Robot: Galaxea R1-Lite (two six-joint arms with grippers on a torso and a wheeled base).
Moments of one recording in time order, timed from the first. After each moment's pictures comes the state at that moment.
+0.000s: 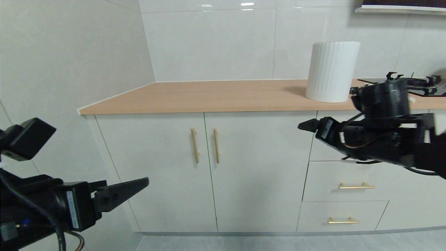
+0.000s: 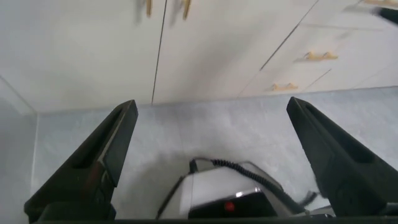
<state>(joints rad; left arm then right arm) -0.52 1.07 -0.70 0.08 0.12 -0.40 0.47 1.63 -1.01 -0.22 -0.21 0.68</state>
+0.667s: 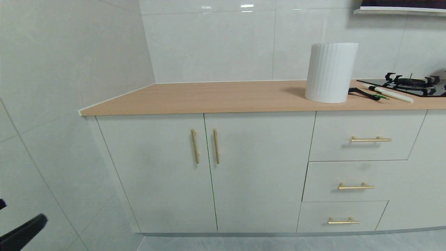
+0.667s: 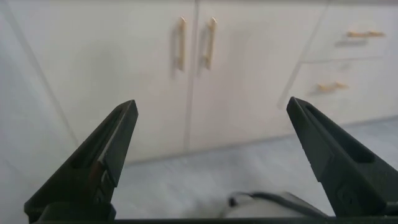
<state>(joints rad) -0.40 0.57 -0.55 0.11 0.14 -0.15 0.38 0.64 -0.45 -0.15 -0.30 0.24</state>
